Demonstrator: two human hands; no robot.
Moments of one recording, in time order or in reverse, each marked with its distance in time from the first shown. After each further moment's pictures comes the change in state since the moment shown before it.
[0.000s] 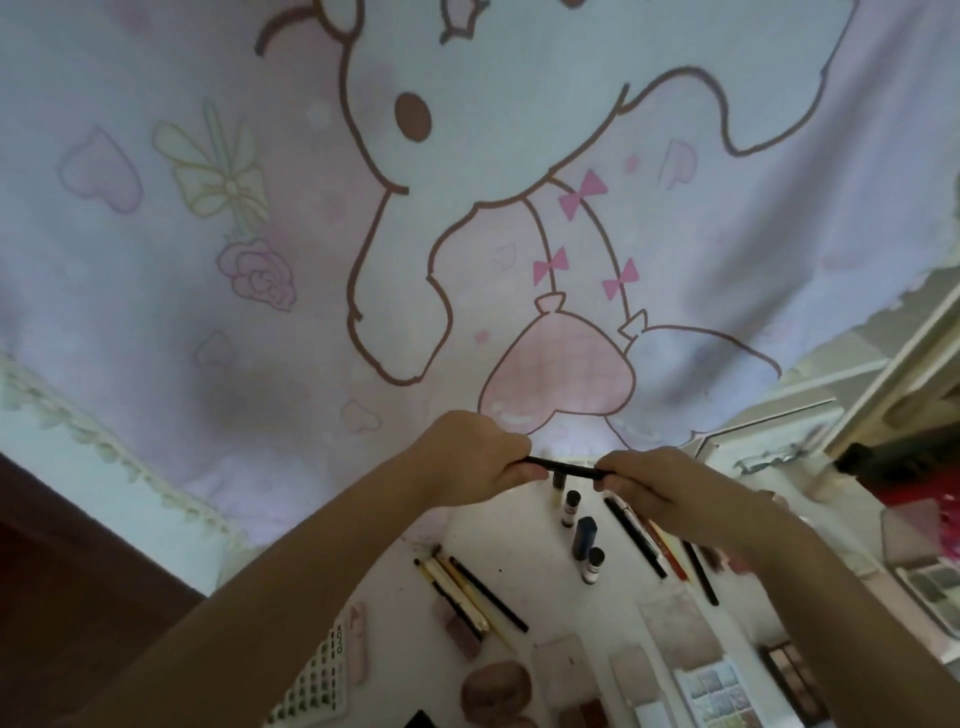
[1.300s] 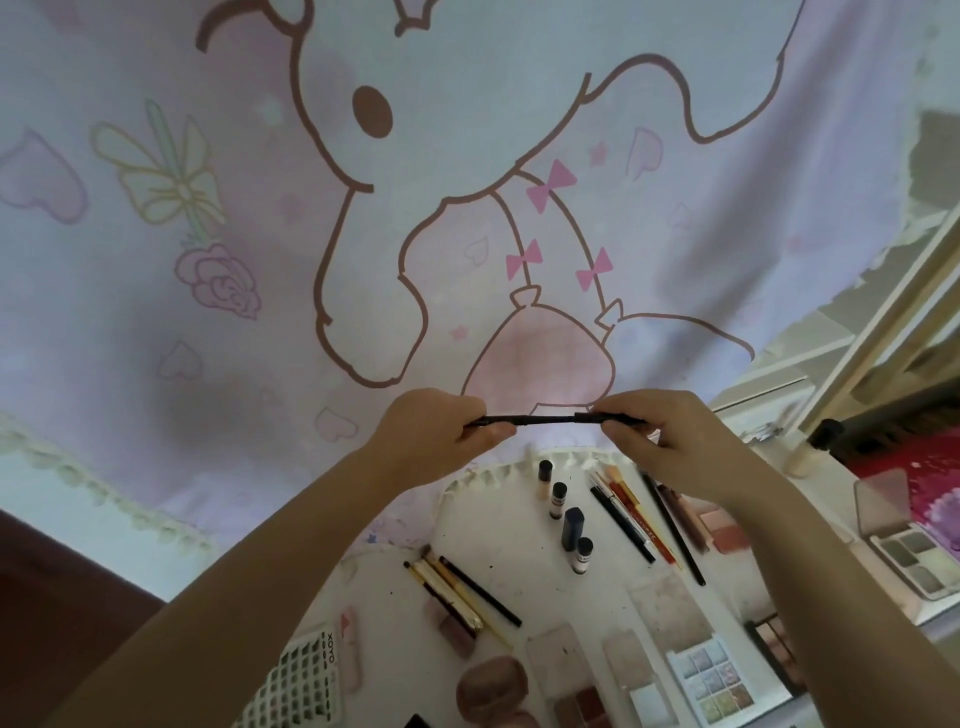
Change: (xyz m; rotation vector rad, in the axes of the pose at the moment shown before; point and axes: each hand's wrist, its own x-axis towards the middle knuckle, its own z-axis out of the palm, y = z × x) left_hand 0.002 -0.008 -0.019 -0.204 -0.280 -0.395; right_hand -0.003 -0.003 -0.017 0.090 0.394 0.014
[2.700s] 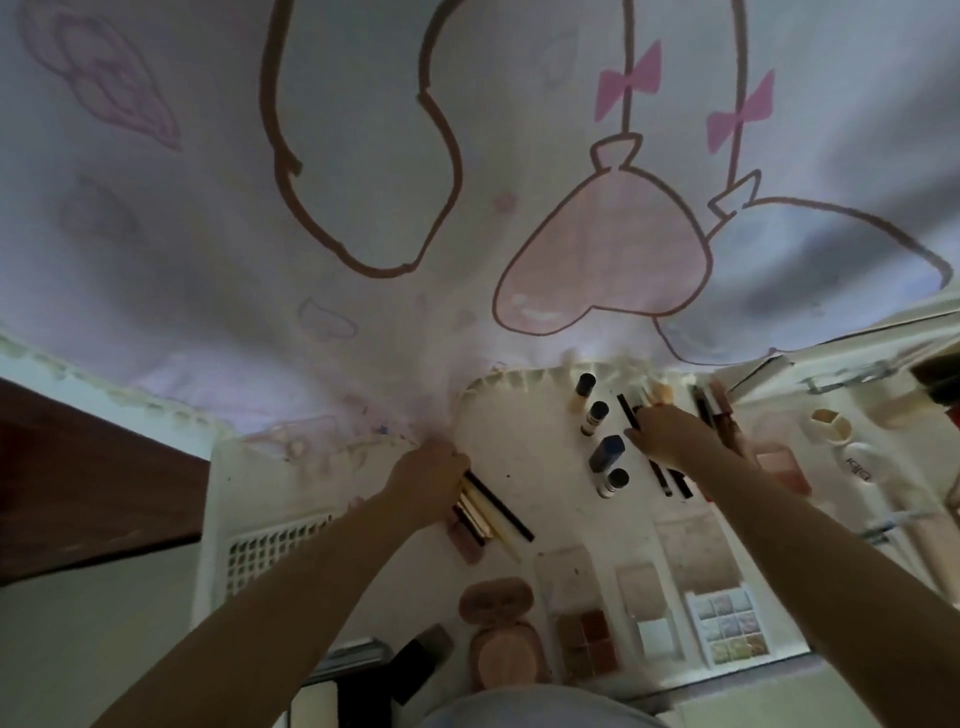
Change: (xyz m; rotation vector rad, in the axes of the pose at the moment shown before) left_hand -0.040 -0.044 0.201 -0.033 -0.567 -0.269; right_hand 0.015 0.159 0.150 -0.442 -0.693 0.620
